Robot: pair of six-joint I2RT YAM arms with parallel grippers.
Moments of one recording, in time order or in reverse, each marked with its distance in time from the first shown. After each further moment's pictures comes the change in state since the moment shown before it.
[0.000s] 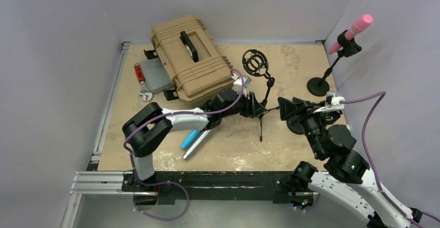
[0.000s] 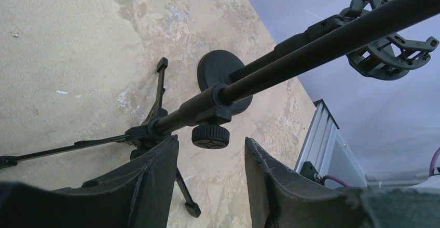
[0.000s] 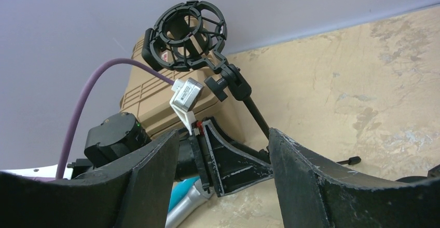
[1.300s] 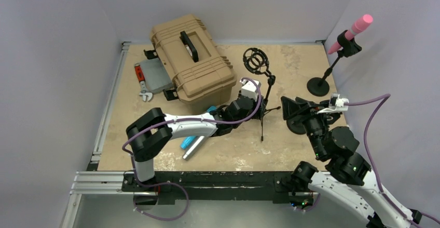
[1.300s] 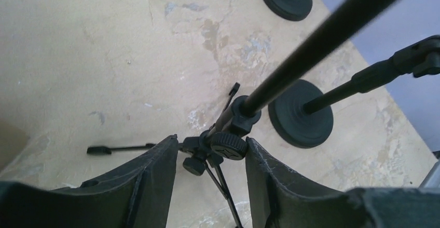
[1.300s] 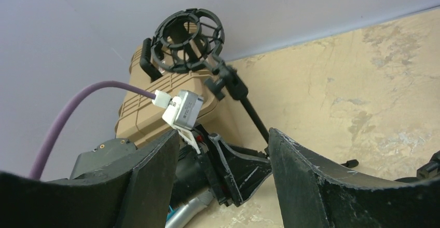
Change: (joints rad) left arm -0.158 0.001 0.134 -0.214 -0.547 0.206; right arm 0.000 -0.019 -0.002 0.007 0.030 -0.005
